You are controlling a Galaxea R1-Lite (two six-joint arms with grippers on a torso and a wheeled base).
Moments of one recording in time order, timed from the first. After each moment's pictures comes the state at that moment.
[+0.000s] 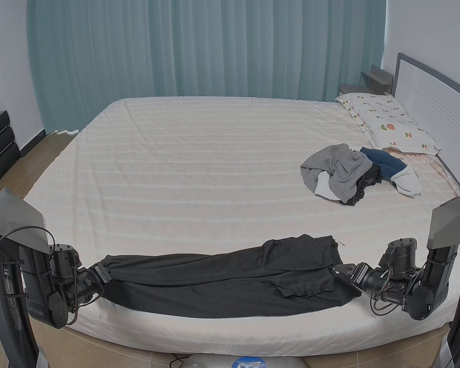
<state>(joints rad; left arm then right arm) 0.05 2.32 -0.20 -1.53 -0.04 -0.58 0.24 2.21 -0.23 -1.34 0.03 0.80</state>
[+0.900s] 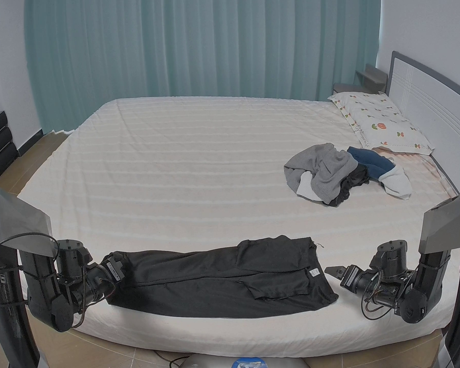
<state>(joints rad) -0.11 2.22 -0.20 -1.52 -0.01 -0.59 0.31 2.22 -0.25 -1.34 -0.01 0.81</state>
